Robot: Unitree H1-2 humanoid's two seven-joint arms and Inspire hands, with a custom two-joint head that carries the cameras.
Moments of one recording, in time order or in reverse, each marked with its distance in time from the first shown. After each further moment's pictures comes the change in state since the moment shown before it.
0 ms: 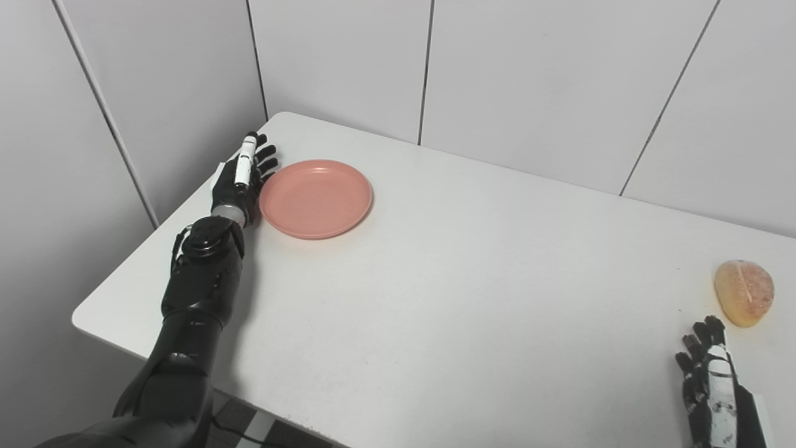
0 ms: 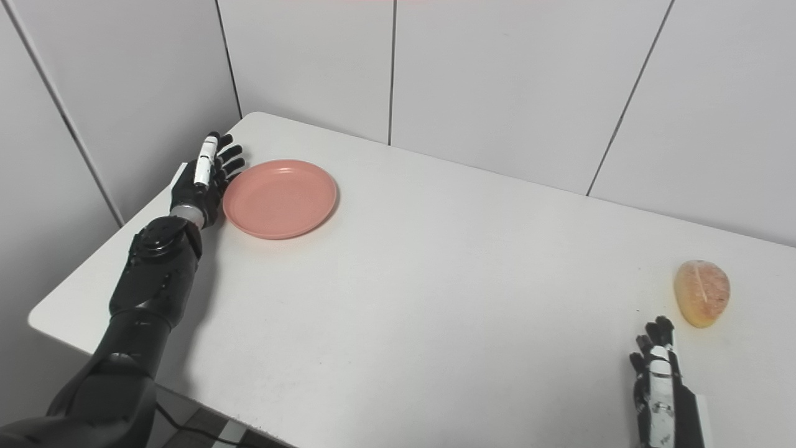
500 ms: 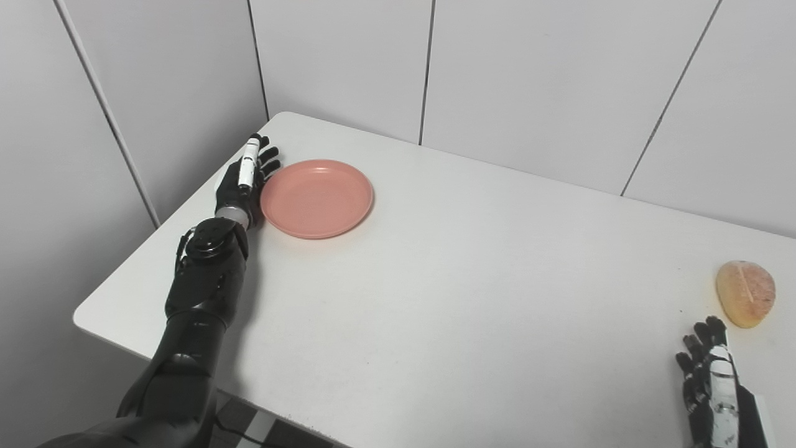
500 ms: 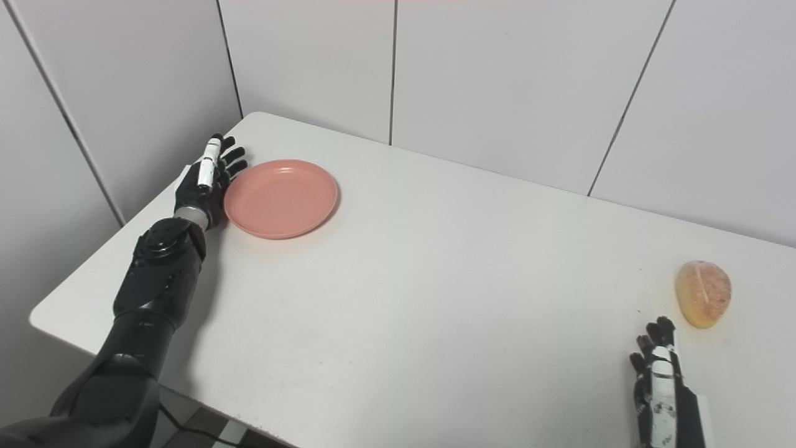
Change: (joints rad) left arm -0.002 -0.009 -0.001 0.000 -0.011 -0.001 -0.001; right arm 0.000 0.000 -0.002 0.001 0.017 0.000 0.003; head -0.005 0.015
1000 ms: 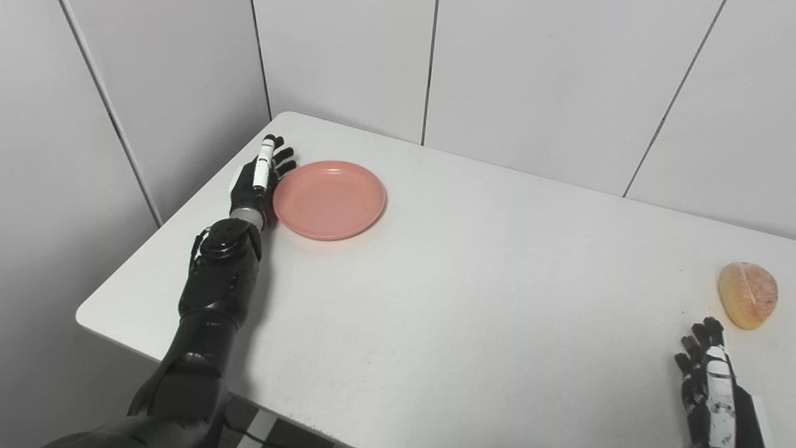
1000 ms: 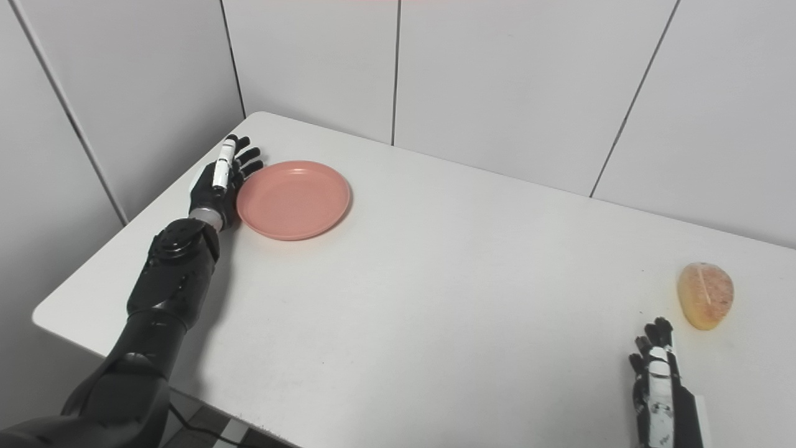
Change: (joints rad) left arm -0.019 -0.037 -0.056 0.010 0.010 -0.004 -0.005; right arm -0.004 0.000 0.001 0.023 -0.015 -0.016 0.002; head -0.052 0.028
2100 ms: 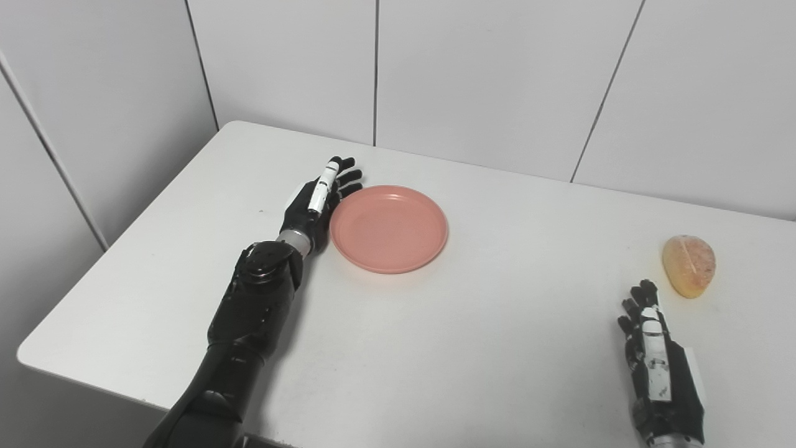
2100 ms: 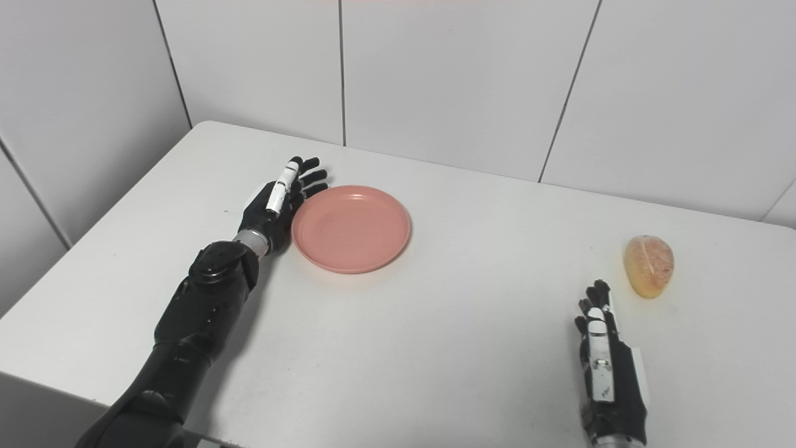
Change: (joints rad) left arm 0.005 -0.162 -0.206 -0.143 0.035 0.079 -0.108; right arm -0.036 0.040 0.015 0.053 -0.035 -0.045 -0.006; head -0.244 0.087
